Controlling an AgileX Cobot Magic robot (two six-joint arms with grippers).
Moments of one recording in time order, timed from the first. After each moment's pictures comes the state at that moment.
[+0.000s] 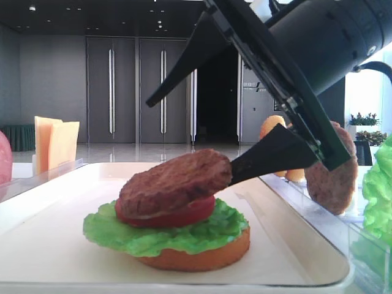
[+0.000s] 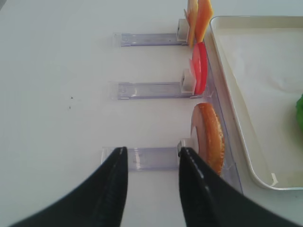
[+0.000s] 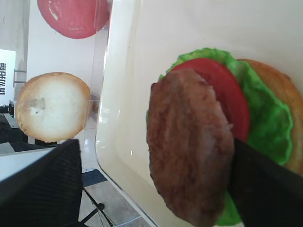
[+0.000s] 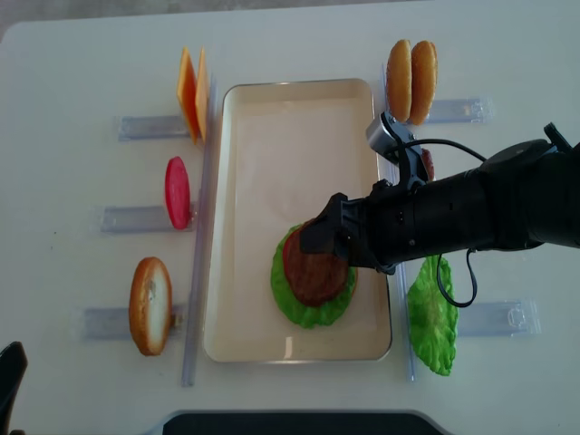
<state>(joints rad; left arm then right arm) 0.14 -0.02 -0.47 -0.11 1.11 0.12 0.53 1.67 -0.70 1.67 0.65 -1.03</state>
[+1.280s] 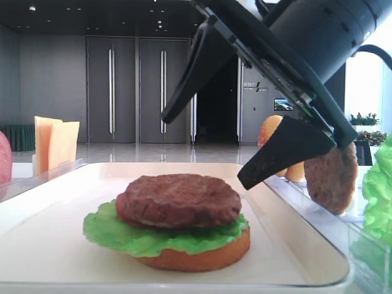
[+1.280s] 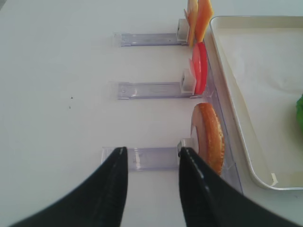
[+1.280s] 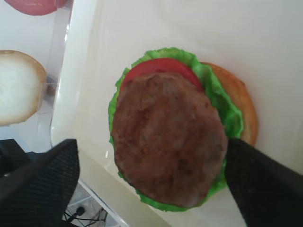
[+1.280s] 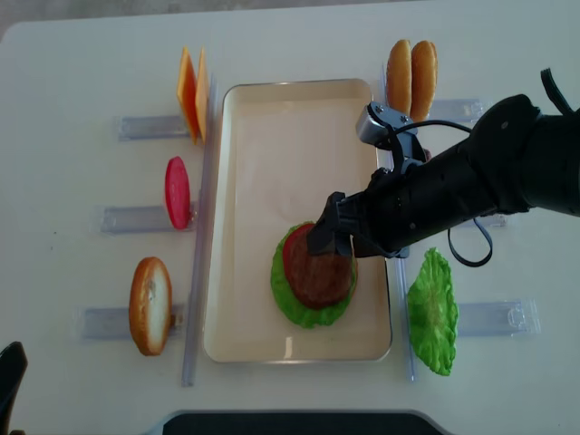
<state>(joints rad) 0.14 -0.02 -0.47 -0.11 1.11 0.12 0.53 1.67 -0.83 1.19 0.62 -0.68</state>
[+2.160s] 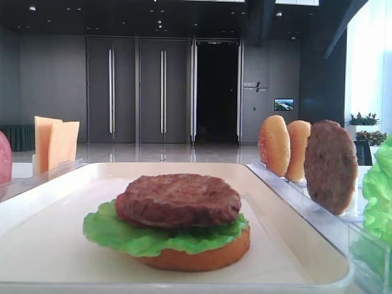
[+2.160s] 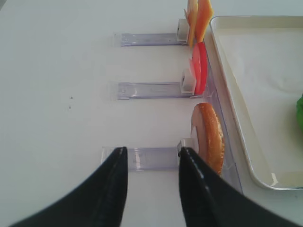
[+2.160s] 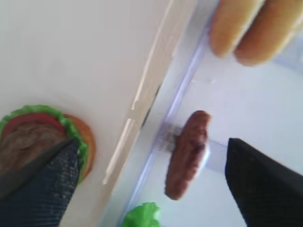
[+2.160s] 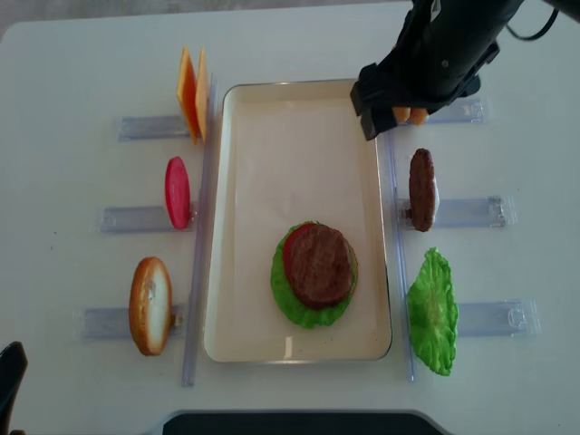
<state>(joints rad) 0.14 -0.02 -0.47 -0.11 1.11 0.12 0.53 1.67 -1.45 0.06 1.11 0.09</state>
